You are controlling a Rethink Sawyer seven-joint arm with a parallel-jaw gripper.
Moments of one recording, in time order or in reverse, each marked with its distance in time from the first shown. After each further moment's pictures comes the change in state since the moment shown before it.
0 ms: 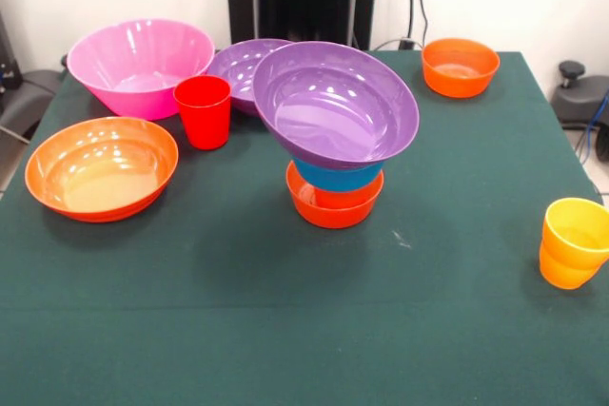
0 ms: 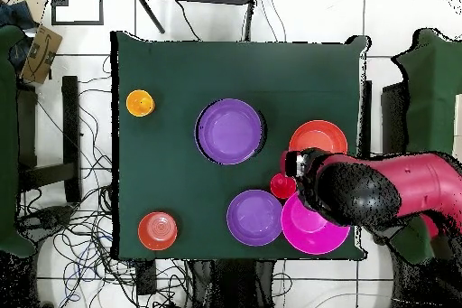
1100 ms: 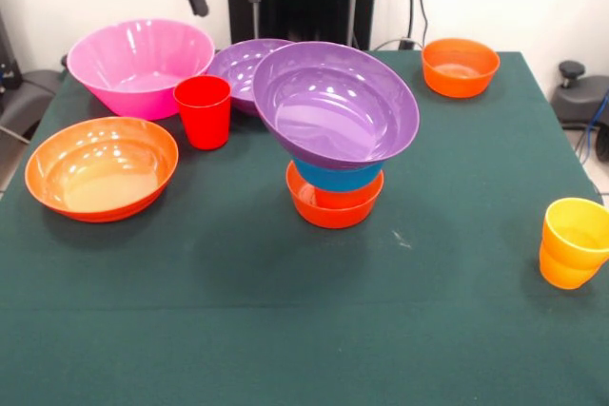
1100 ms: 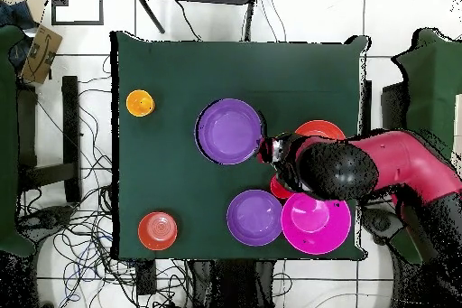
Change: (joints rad) arm 0.076 0.174 -0.006 -0.062 0.011 0.000 -0.013
